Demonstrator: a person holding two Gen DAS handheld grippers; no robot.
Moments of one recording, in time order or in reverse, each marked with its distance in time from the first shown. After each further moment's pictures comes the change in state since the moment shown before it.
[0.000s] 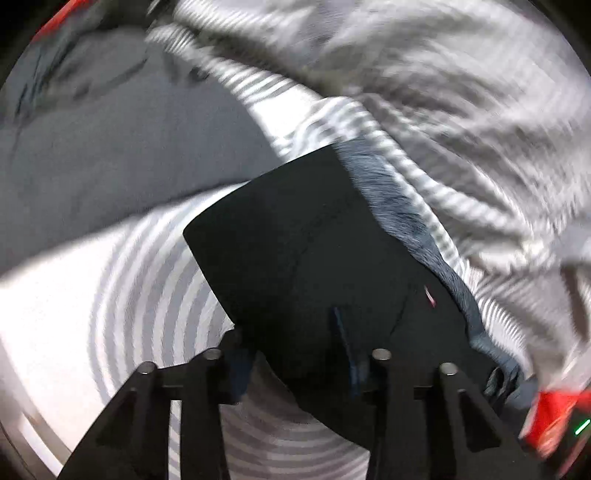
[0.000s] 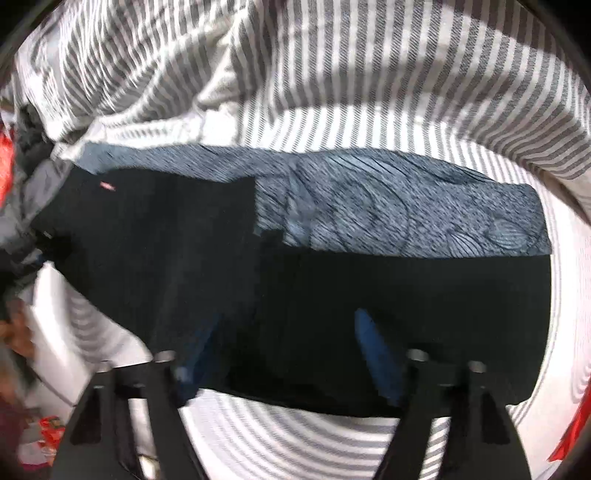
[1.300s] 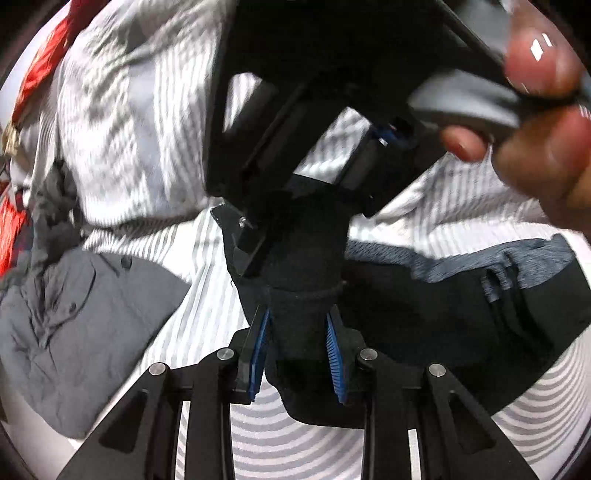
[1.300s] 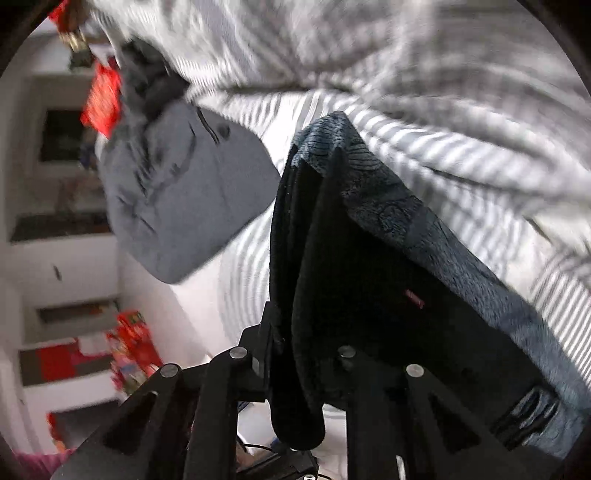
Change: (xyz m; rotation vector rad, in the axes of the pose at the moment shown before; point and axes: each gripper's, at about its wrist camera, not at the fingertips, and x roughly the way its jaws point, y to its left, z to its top) left arm -0.069 -0.120 -0.056 0.642 -0.277 0.078; right arm 0.022 0.215 0.145 -0.264 0.326 0.464
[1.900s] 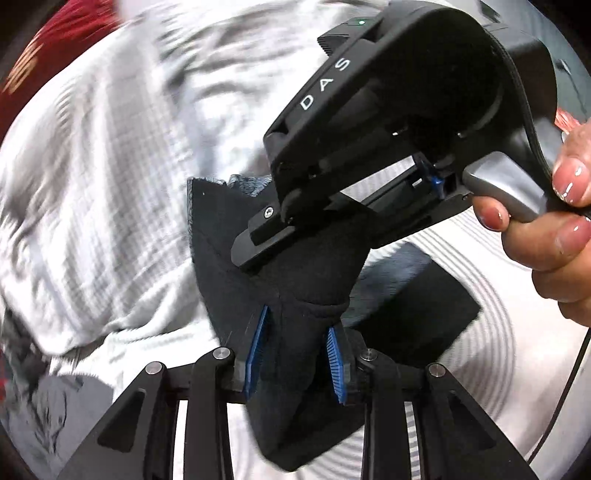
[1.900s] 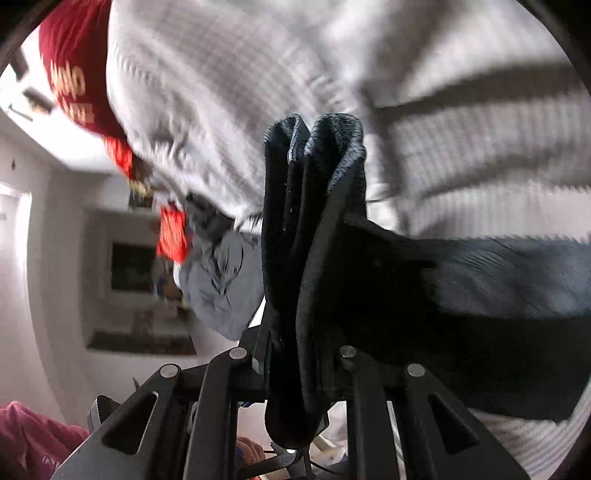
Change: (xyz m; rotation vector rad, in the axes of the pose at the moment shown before) left arm -0.088 -0.203 0.037 0.382 -0.132 -0.232; right arm -0.186 -0.160 -0.207 0.244 -0.516 0.312
